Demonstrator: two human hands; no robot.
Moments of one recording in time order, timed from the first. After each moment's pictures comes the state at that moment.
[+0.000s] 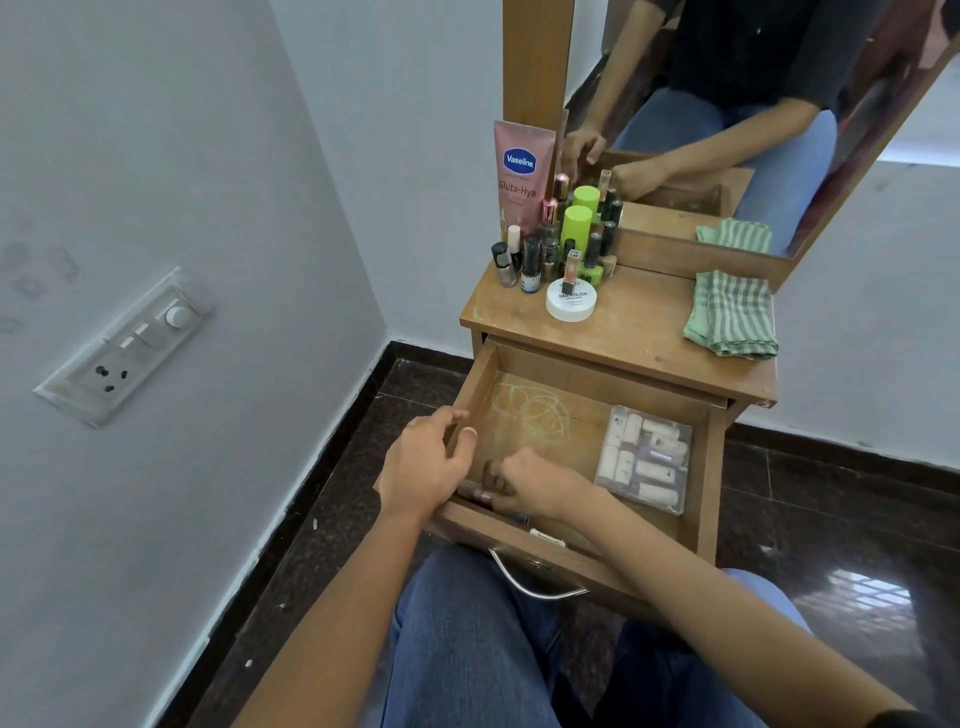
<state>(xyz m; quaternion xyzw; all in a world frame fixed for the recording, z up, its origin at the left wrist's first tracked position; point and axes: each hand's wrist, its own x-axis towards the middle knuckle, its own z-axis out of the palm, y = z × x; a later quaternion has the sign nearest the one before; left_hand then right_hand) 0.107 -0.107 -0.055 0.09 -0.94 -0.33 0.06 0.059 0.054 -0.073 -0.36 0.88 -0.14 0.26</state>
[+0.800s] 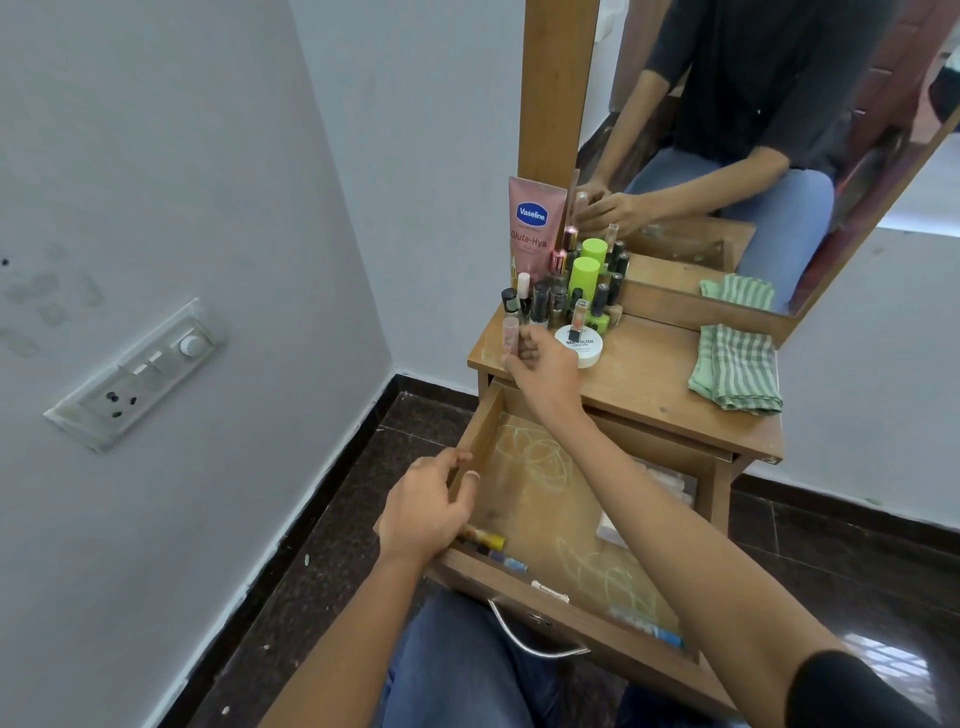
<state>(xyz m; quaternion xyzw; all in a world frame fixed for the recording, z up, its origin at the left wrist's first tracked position) 0.107 -0.106 -0.055 0.10 -0.93 -0.34 0.05 -0.041 0.028 -0.003 -0.12 0.82 -0.55 -0.09</state>
